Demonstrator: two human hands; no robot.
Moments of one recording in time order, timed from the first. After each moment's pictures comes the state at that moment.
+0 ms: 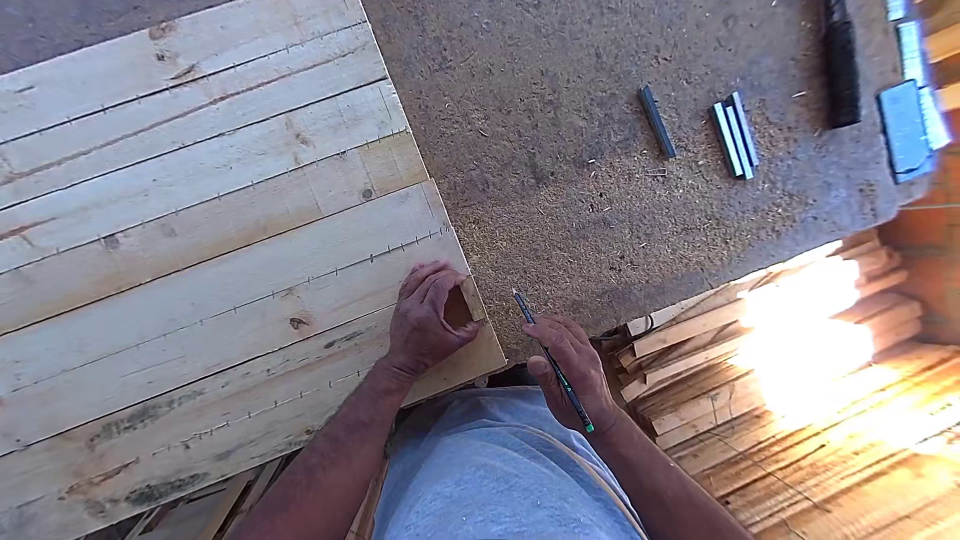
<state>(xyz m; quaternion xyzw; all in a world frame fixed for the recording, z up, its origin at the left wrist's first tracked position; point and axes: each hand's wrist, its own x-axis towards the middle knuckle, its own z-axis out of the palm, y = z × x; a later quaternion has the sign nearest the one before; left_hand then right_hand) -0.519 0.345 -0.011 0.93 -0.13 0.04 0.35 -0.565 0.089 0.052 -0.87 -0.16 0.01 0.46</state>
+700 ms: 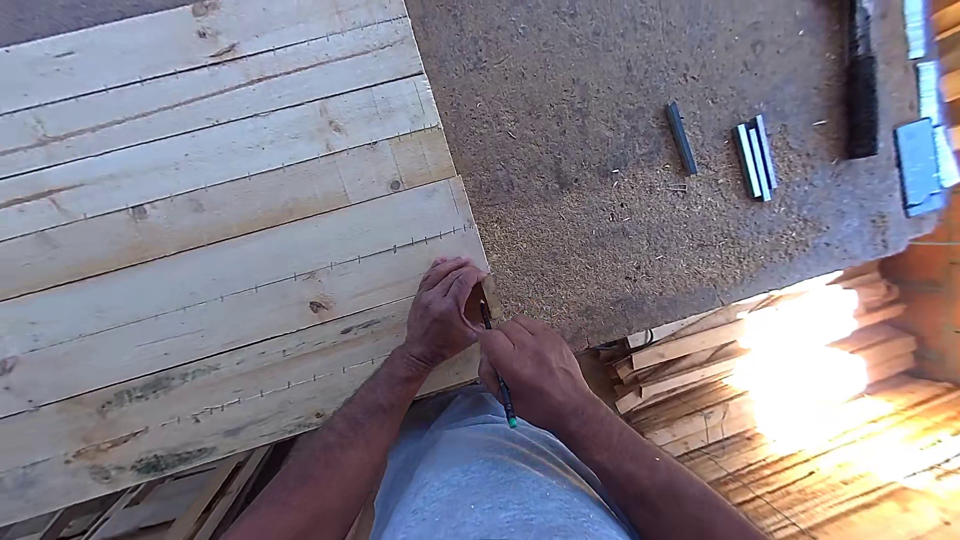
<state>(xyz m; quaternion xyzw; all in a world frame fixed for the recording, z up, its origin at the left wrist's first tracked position) -0.518 0.344 -0.008 0.92 -0.12 0.06 0.36 -0.527 0.160 0.092 -0.90 -0.33 0.04 0.28</state>
